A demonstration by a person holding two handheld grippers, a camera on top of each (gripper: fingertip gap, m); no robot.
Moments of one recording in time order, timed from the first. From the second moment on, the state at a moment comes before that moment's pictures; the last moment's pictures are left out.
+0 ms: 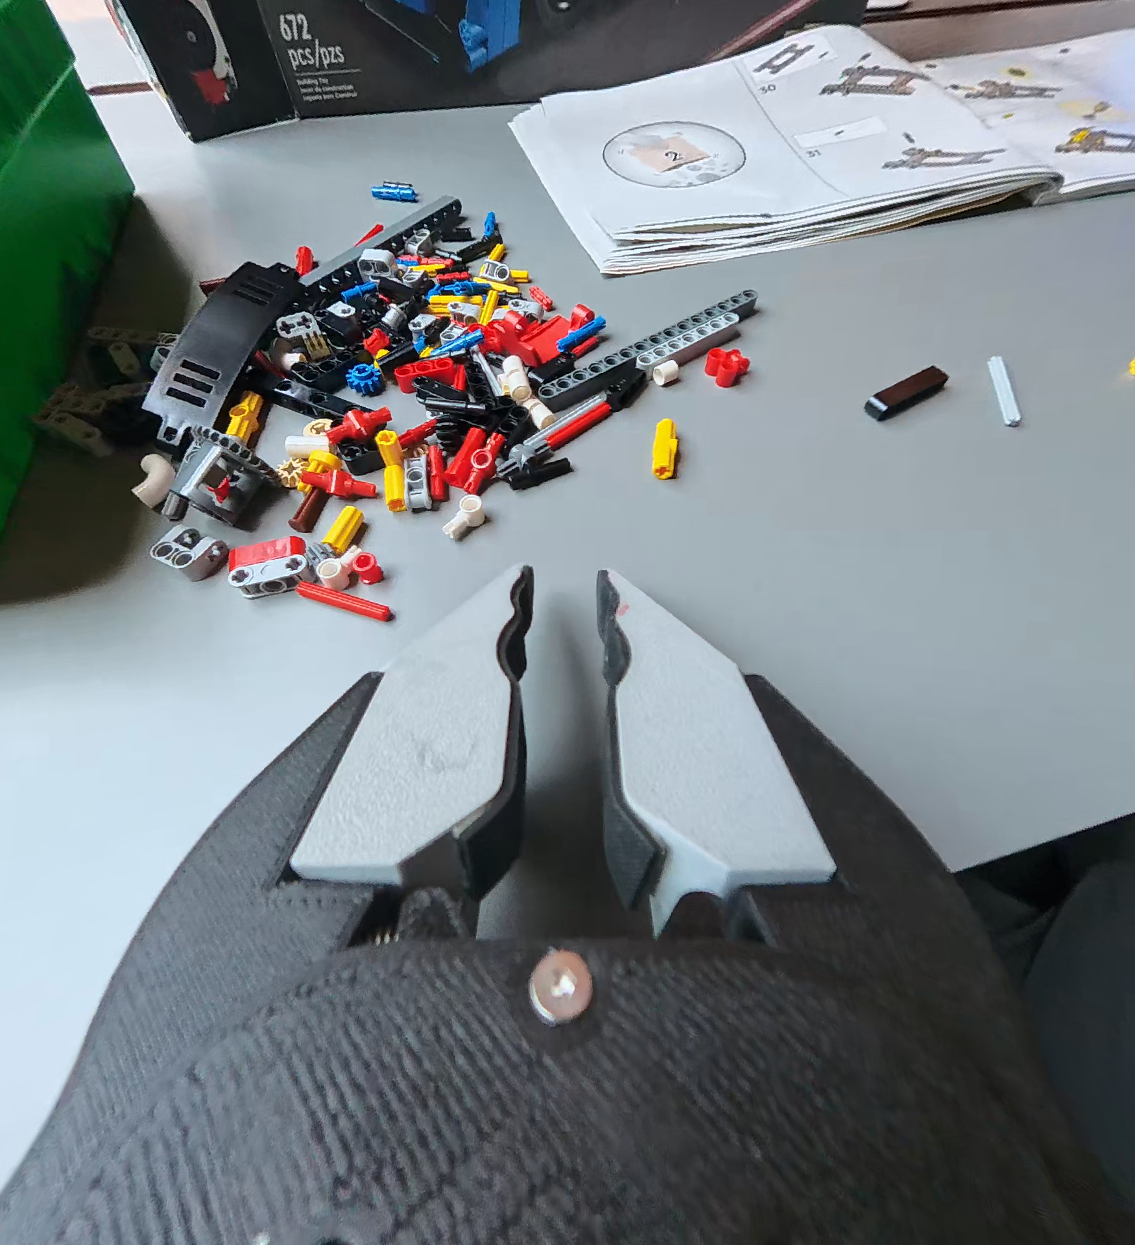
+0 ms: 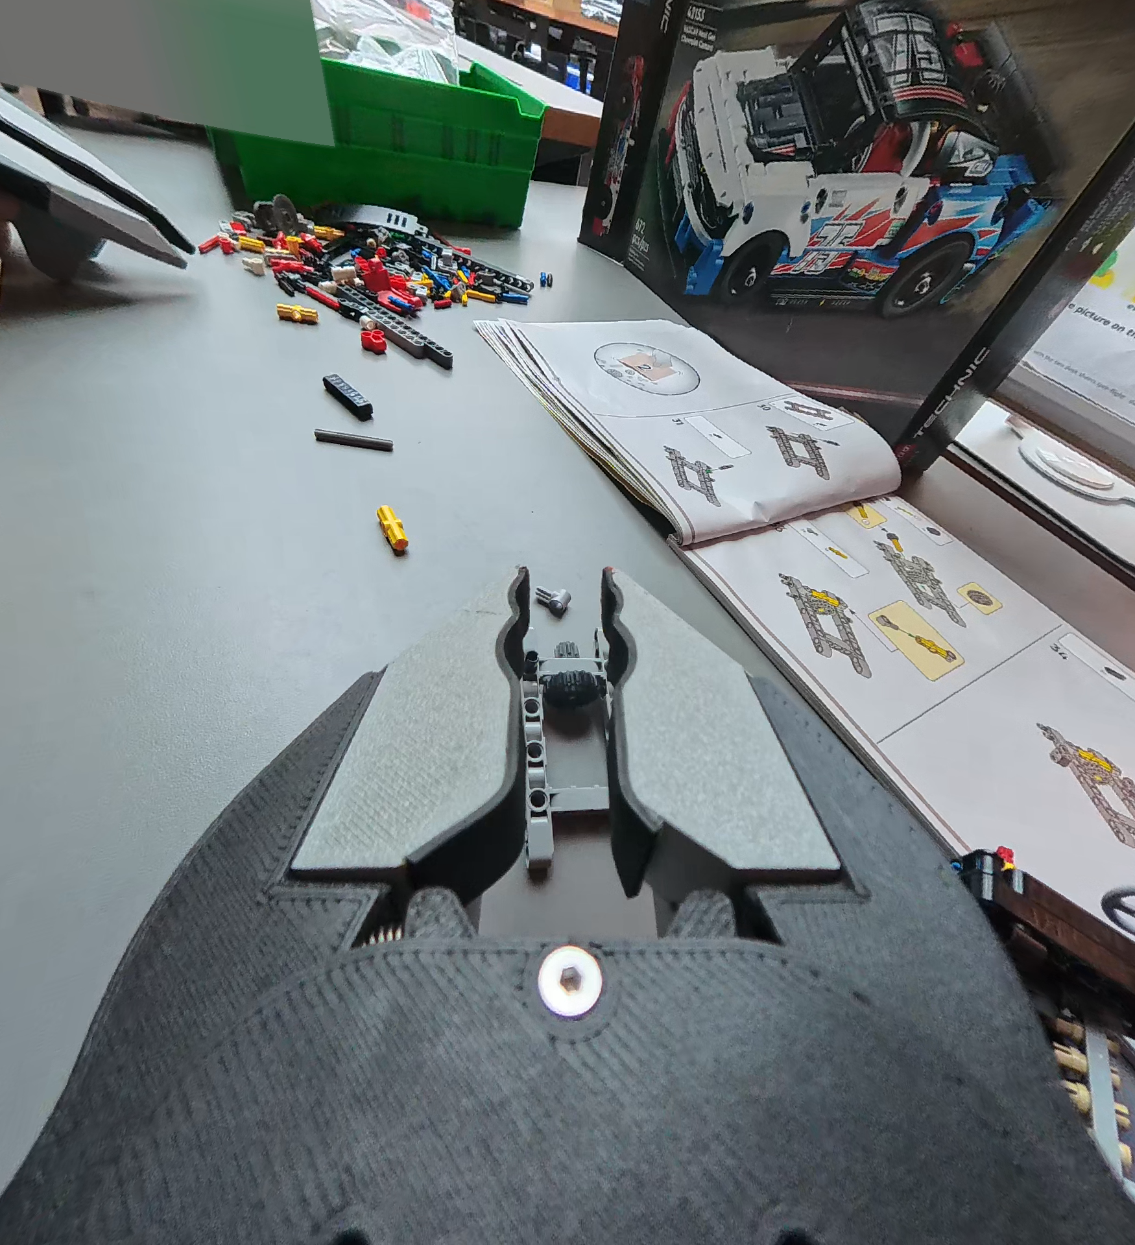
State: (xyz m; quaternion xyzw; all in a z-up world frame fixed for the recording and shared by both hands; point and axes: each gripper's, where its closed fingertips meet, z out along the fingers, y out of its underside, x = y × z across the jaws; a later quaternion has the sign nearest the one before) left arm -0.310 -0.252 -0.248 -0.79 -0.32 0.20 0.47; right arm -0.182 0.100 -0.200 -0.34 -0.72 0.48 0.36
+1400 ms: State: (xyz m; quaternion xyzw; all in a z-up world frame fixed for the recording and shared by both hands) left arm -0.311 -0.252 -0.245 -0.78 -0.32 0.21 0.49; right arm -0.181 0.097 -0.199 -0.34 -0.72 0.48 0.36
